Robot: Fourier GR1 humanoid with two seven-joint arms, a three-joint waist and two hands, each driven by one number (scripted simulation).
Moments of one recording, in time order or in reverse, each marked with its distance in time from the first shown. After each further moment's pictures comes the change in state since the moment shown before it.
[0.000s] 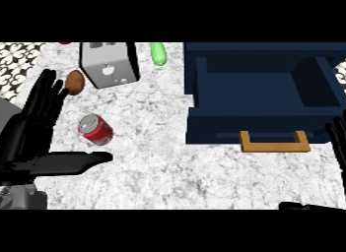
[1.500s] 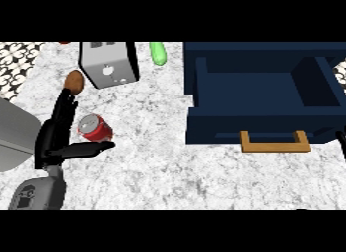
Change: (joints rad) left arm -0.035 0.012 0.127 0.595 0.022 -0.015 -0.497; right arm 0.039 0.009 -0.120 0.063 -0.038 0.130 -0.099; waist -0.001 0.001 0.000
